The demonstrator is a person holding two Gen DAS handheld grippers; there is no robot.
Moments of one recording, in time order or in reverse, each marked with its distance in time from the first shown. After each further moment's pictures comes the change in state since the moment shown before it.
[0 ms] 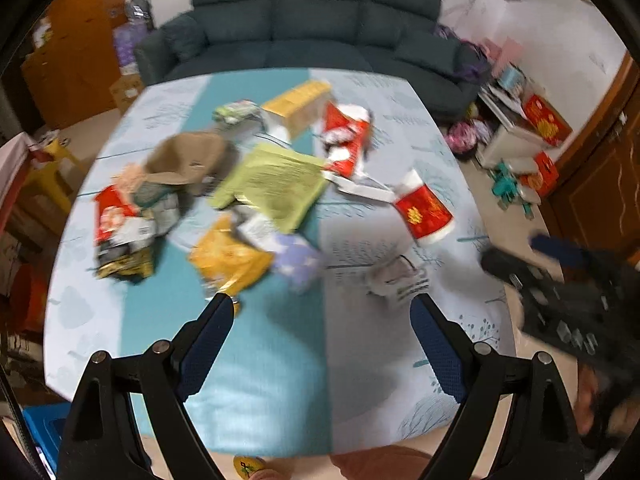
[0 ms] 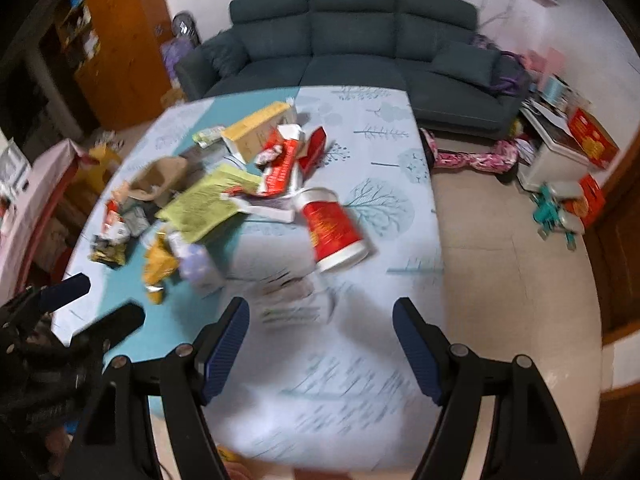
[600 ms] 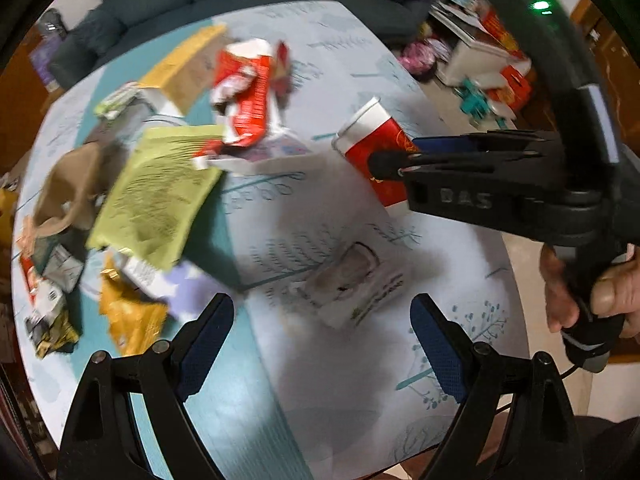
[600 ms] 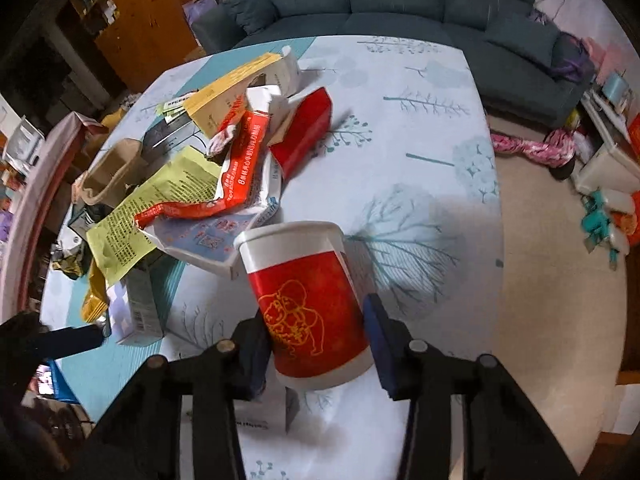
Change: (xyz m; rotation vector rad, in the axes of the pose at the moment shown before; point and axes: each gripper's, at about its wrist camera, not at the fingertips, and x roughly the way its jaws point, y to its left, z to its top) left arm 0.095 -0.055 0.032 0.222 0.247 -0.098; right arm 0.124 -0.039 0.057 -0.059 0.143 0.156
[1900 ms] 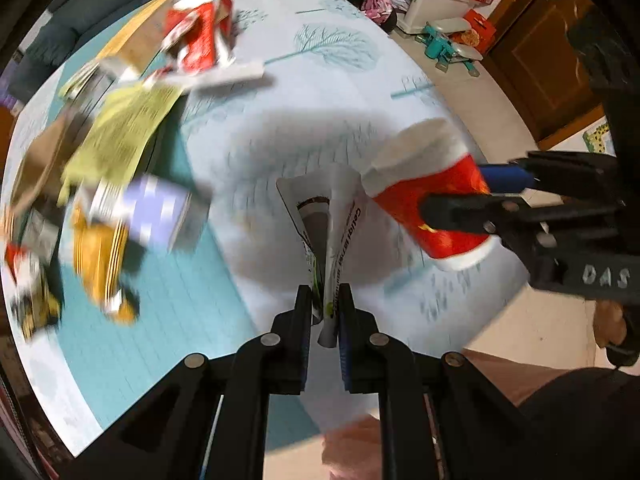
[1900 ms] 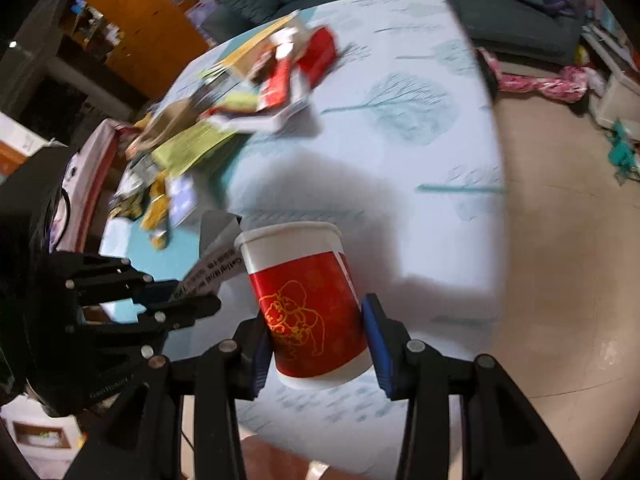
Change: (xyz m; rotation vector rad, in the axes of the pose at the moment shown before) left arm 0.020 -0.011 -0.047 0.120 0.112 -0.043; right arm -0.045 0.004 -0.107 0.114 0.077 0.196
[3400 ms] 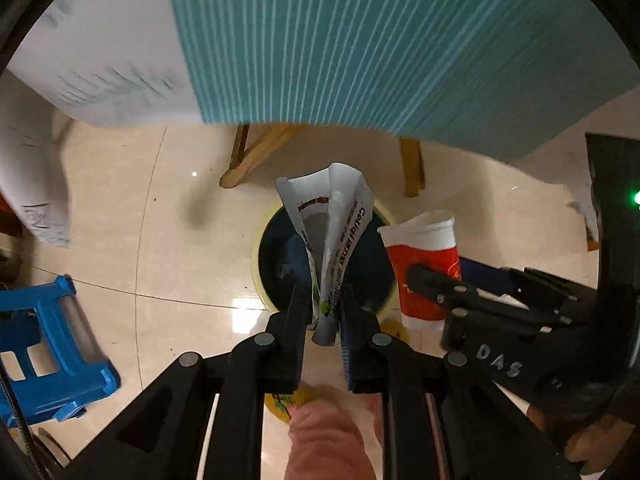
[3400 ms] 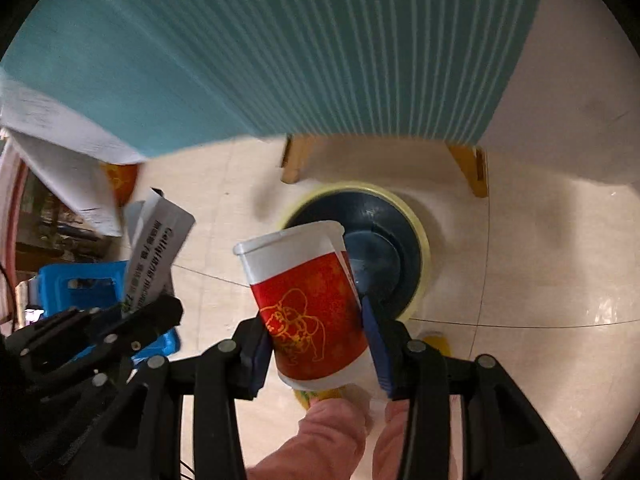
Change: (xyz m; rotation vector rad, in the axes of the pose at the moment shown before) left arm 0.177 0.123 -0.351 -0.497 -0.117 0.052; right arm 0.285 0.160 -0.240 0.015 0.125 -0.137
